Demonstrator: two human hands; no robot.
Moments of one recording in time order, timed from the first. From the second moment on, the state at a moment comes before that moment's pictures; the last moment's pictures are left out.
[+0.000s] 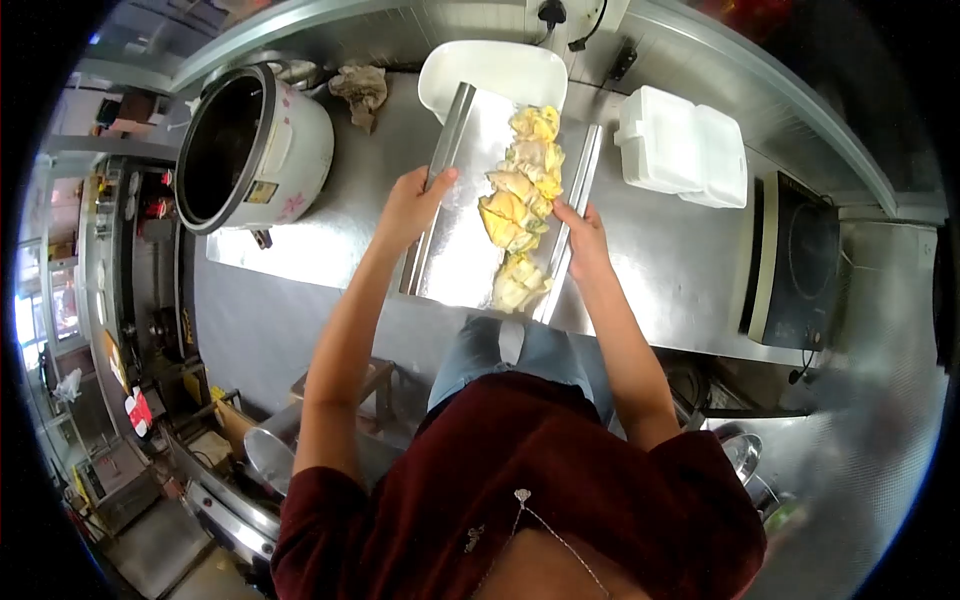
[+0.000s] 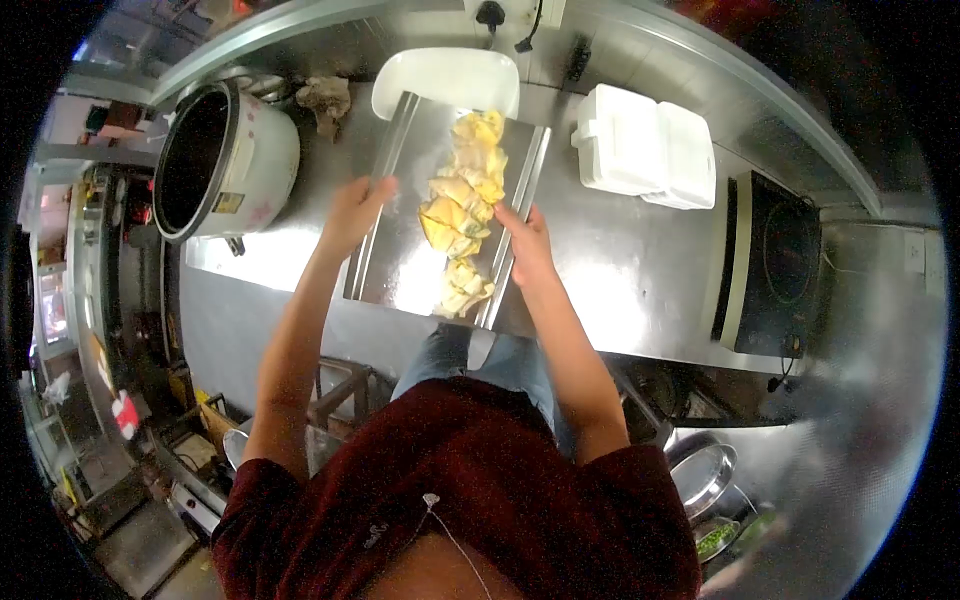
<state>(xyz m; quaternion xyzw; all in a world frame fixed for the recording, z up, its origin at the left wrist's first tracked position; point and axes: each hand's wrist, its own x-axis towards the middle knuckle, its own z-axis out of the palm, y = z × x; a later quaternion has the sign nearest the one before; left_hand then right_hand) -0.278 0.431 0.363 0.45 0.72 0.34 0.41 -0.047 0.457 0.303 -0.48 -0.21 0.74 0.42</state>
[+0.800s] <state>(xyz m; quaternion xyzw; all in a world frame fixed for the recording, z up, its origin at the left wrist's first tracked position) -0.305 0.567 0.285 0.21 0.71 0.26 0.63 -0.078 0.488 0.281 -0.44 -0.12 0.69 0.56</state>
